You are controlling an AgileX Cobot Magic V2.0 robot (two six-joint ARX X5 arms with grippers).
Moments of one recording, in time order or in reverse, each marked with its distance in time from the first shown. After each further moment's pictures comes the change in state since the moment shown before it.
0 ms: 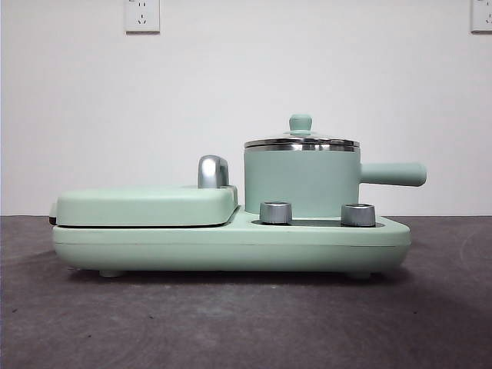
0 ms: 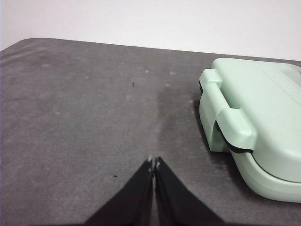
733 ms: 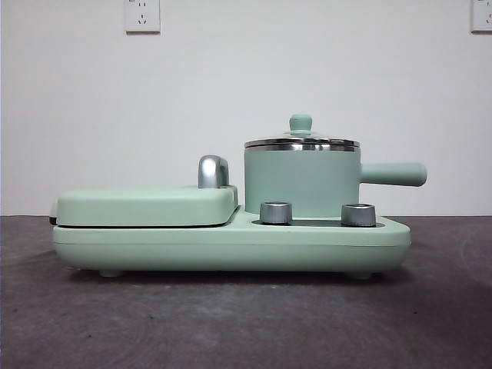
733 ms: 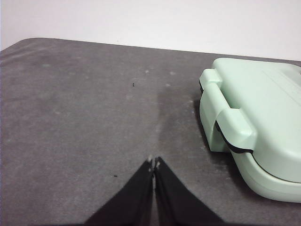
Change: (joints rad) left arm 0.000 0.000 0.000 0.000 0.000 0.000; right arm -0.014 -0.037 -0.229 0.221 0.153 -0.075
